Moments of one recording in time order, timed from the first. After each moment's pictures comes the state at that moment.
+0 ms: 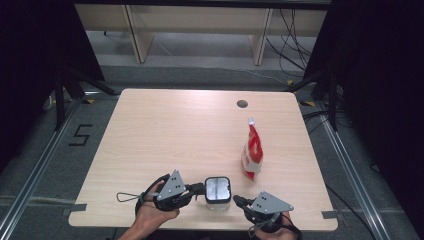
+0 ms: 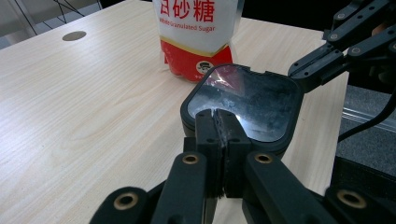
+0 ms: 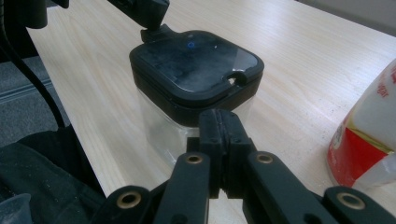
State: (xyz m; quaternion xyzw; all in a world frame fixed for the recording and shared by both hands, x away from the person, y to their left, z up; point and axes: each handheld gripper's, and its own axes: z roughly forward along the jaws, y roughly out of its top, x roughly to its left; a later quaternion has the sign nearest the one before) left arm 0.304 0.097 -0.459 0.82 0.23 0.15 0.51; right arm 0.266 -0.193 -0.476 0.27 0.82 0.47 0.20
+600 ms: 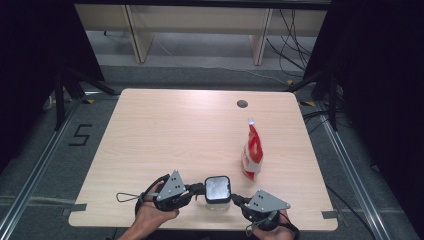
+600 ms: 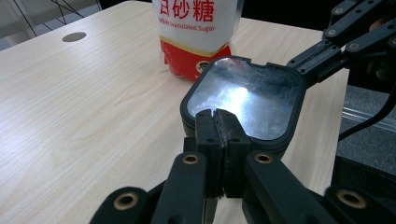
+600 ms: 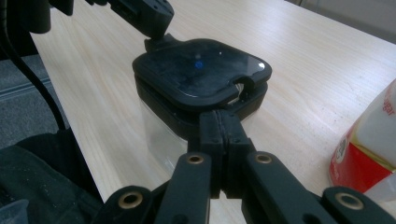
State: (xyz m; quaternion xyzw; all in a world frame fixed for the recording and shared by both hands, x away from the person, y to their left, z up) left arm 0.304 0.097 -0.460 0.81 0.23 0.15 0.51; right arm 0.269 -0.186 -0.471 0.26 0.82 0.46 0.21
